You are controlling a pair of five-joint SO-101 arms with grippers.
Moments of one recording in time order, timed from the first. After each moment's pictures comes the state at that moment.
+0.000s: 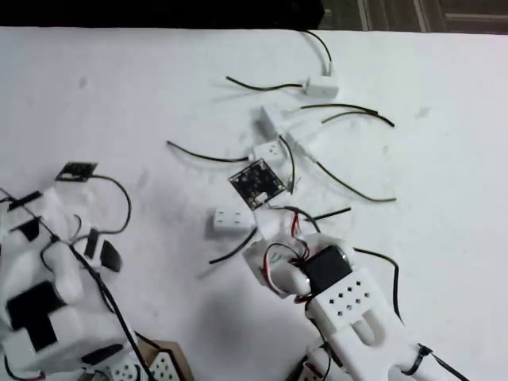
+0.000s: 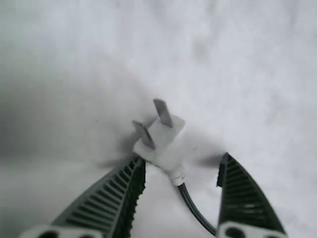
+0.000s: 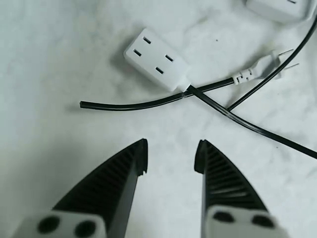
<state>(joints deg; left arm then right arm) -35.9 -2.2 44.6 63.5 -33.4 -36.3 -52.4 57.0 65.2 3.6</state>
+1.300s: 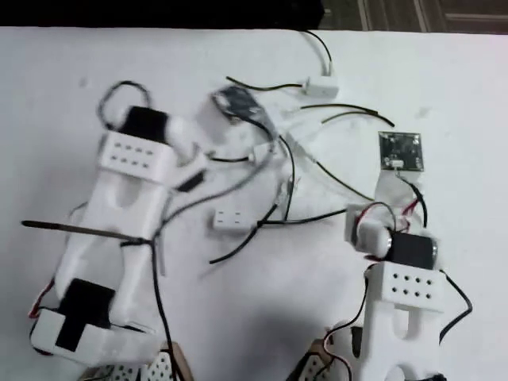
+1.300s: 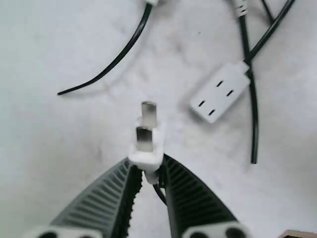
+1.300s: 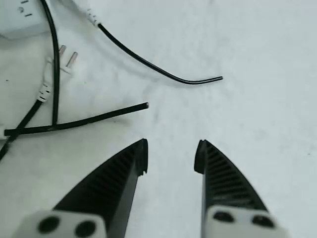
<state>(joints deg) 10.6 -4.1 1.2 90.4 -37.8 8.1 -52.4 53.2 65.2 9.0</state>
